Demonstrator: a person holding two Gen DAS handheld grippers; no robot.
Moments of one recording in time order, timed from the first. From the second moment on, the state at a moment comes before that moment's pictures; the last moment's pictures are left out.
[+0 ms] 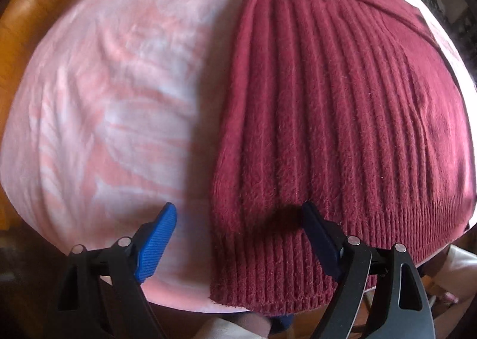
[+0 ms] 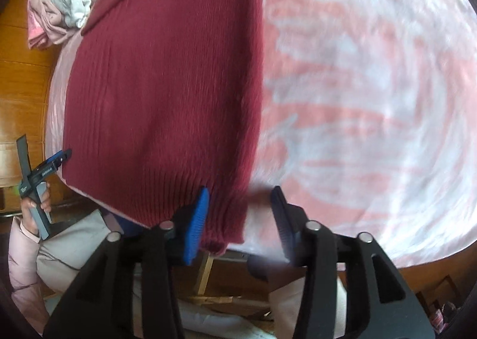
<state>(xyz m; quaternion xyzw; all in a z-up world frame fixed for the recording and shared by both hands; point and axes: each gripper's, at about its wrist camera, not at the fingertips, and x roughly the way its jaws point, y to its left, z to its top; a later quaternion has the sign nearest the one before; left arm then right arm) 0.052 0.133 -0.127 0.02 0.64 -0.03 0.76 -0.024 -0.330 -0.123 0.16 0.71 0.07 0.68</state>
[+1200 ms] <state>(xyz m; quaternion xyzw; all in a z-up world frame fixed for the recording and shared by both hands) 0.071 0.133 -0.053 -0.14 0.59 -0.11 0.79 0.012 -0.335 -0.058 0.23 0.64 0.13 0.72</state>
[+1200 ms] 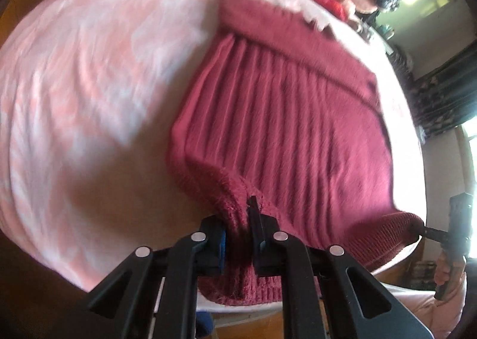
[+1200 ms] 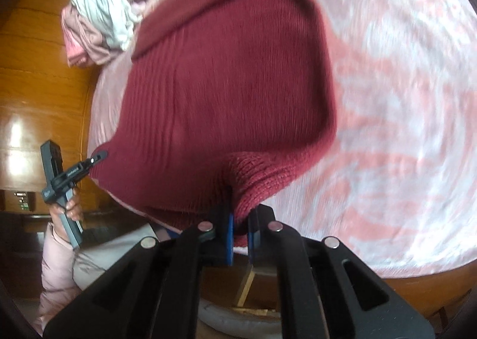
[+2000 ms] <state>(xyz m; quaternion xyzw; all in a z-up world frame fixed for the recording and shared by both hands) 0.272 0.116 -0.103 -0.19 0.60 -0.07 0.77 0.201 -0.399 -0.126 0.29 0.65 0.06 0.70</state>
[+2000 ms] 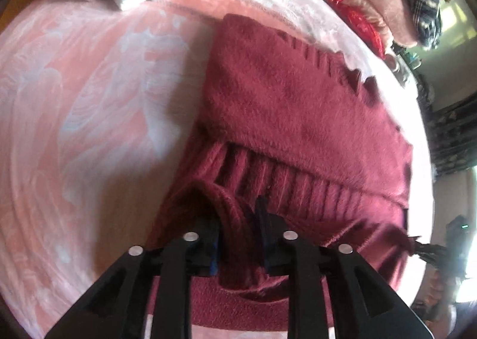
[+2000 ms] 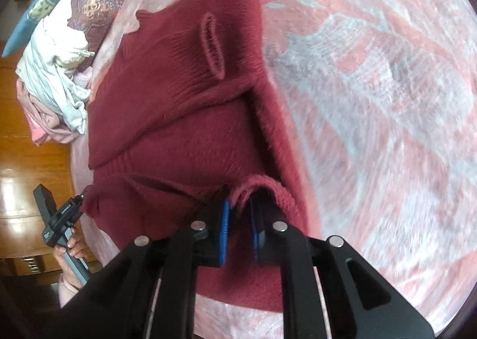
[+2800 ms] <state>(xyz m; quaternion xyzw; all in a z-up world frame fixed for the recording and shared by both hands) 0.286 0.076 -0.094 0.01 0.54 -0.10 0.83 0.199 -0.353 -0.119 0.08 0.64 0.12 0.75</state>
